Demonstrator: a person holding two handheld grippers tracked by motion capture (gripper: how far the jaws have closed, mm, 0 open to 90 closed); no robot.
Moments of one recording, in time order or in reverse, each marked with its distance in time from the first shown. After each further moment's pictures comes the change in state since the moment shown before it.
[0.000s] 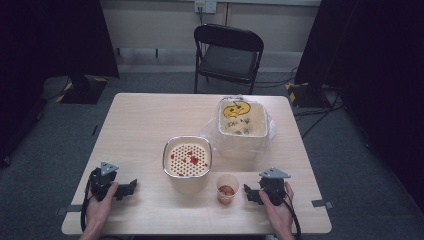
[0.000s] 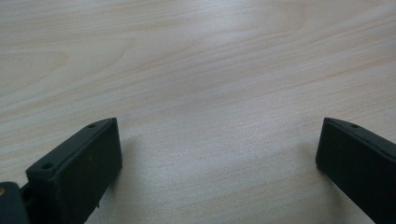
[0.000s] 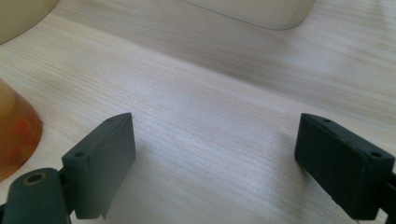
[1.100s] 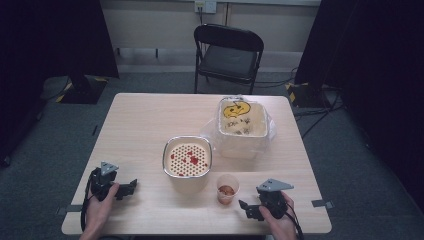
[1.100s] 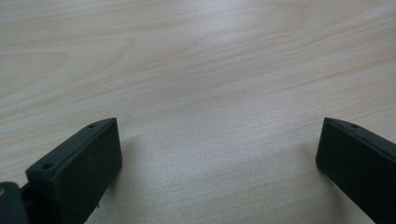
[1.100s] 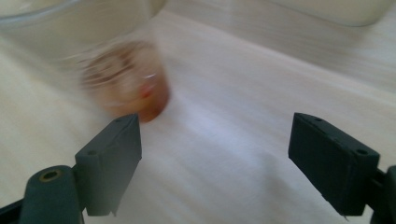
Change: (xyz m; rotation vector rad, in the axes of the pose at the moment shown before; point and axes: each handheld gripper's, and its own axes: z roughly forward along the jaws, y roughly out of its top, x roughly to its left) left arm 0.000 0.000 0.000 0.000 0.001 -0.001; right arm 0.031 -0.006 -0.046 0.020 0.207 -0.040
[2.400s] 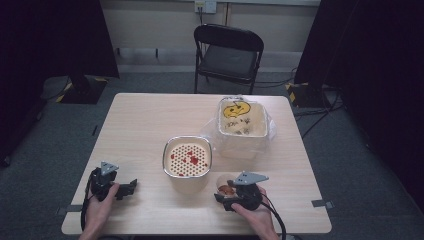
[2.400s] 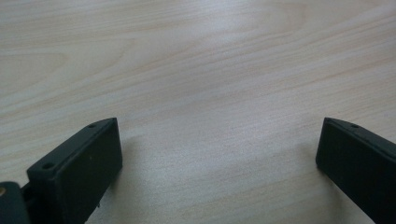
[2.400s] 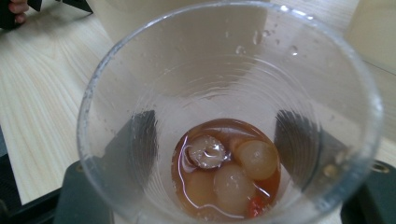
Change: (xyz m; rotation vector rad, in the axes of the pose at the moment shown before) left arm 0.000 0.000 0.000 0.002 0.001 0.004; right arm 0.031 0.034 0.045 -0.092 0.187 -0.098
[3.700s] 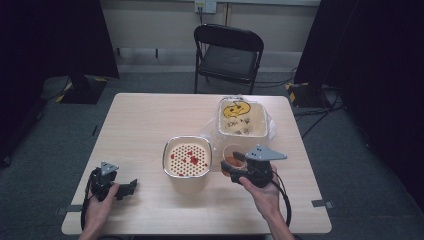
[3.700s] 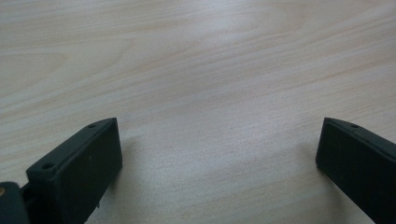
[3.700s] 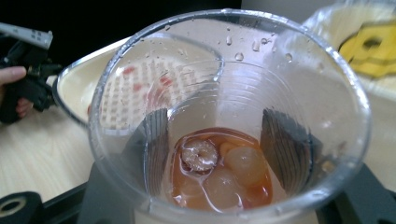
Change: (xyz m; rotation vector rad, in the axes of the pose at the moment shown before) left arm 0.000 0.000 0.000 0.000 -0.006 -0.003; right arm -0.010 0.077 -0.049 -0.210 -0.099 -0.012
